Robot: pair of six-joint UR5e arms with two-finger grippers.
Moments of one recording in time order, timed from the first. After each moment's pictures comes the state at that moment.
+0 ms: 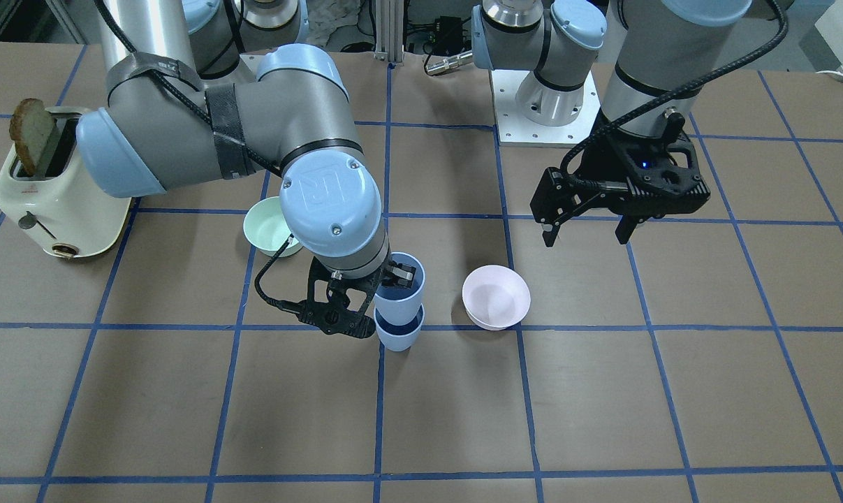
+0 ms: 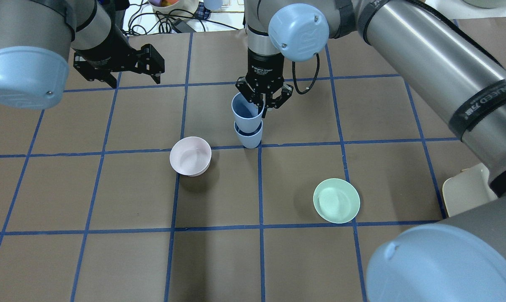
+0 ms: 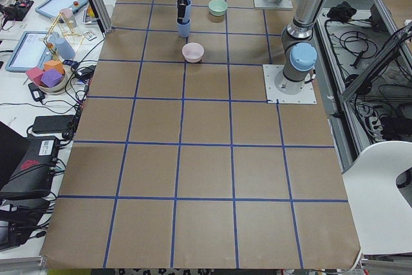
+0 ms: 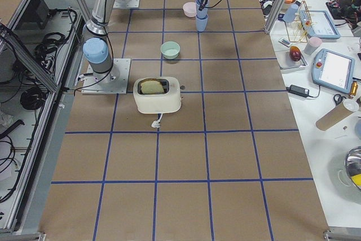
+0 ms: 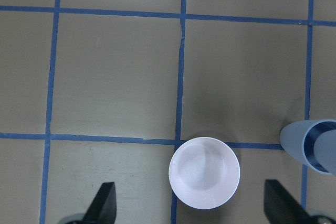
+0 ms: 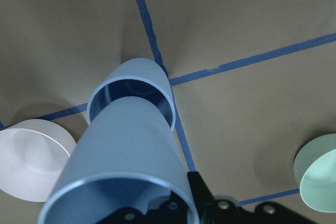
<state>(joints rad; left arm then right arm) -1.57 -1.62 -1.62 -1.27 1.57 -0.06 1.88 -1.06 1.23 -1.52 -1.42 0.57</state>
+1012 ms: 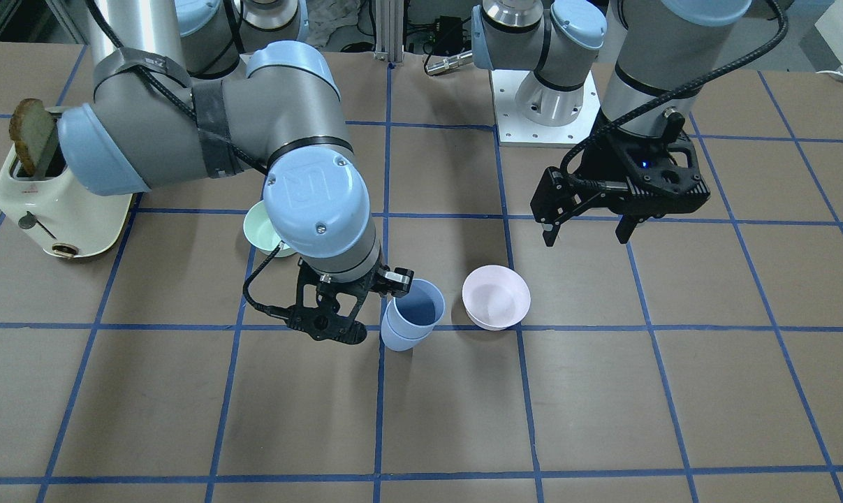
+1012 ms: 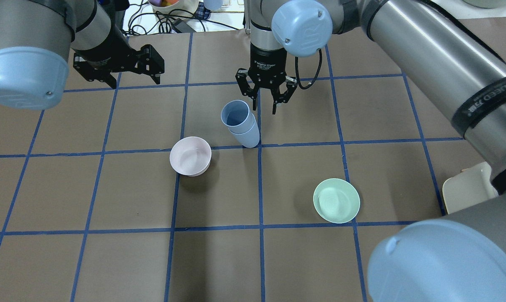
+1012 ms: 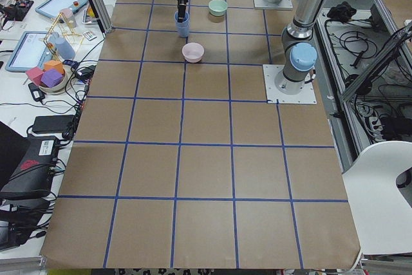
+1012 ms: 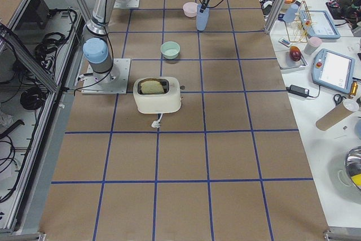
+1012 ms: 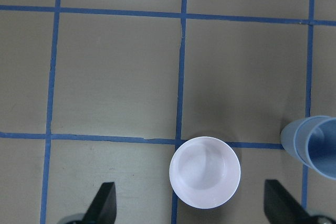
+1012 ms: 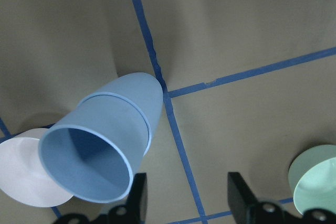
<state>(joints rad) -1.57 -1.62 -1.63 -1.27 1.57 -0.06 1.85 -1.06 1.20 -1.52 -1.43 0.55</state>
